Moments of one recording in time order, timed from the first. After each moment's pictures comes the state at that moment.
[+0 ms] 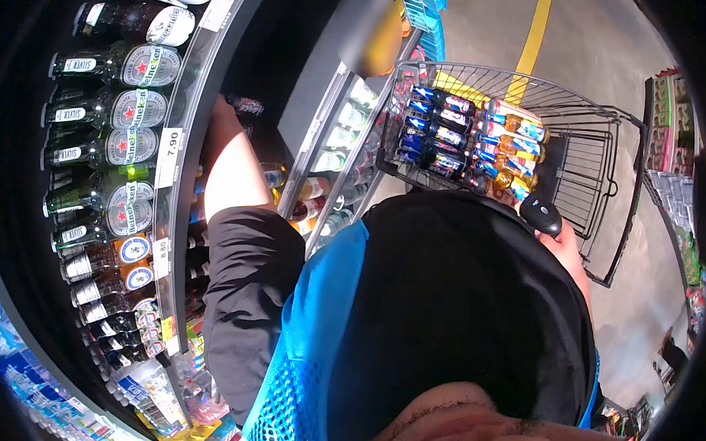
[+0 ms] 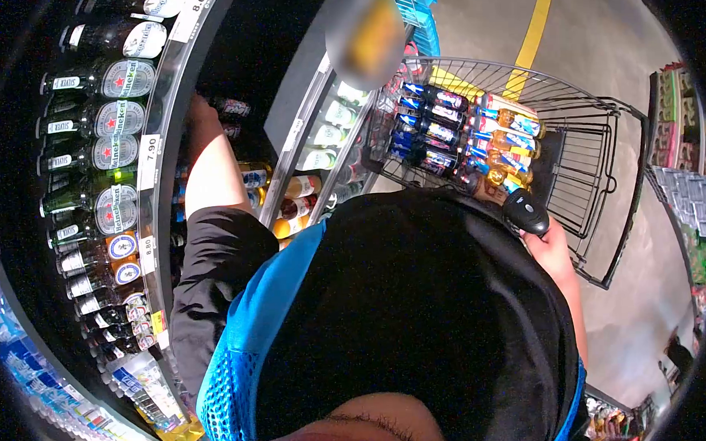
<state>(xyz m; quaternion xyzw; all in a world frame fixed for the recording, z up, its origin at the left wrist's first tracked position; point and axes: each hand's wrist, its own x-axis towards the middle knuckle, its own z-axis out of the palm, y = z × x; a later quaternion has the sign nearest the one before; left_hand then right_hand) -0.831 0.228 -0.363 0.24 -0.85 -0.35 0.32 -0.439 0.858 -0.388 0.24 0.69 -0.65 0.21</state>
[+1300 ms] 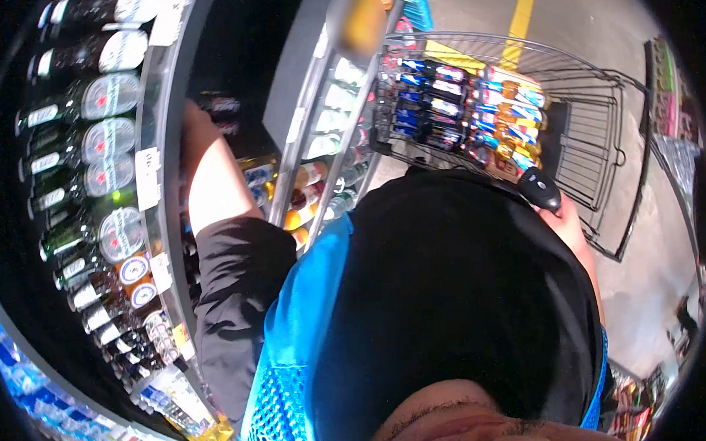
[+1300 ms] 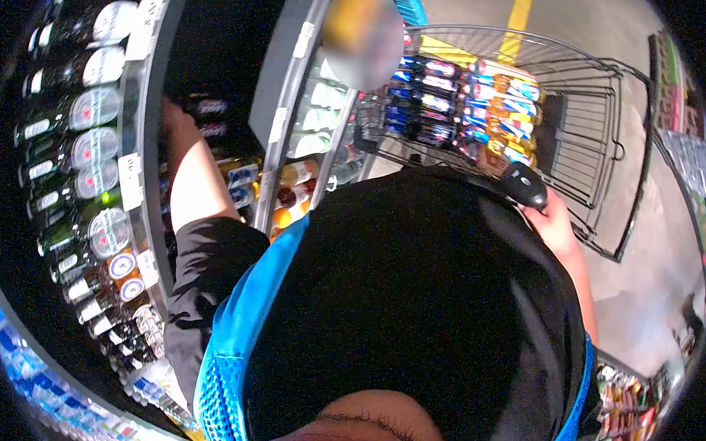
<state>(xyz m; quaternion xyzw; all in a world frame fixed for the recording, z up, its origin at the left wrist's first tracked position) -0.838 0.213 -0.362 0.27 -0.73 -0.52 0.35 -0.436 0.863 -0.418 0.22 0.67 -0.68 0.21</state>
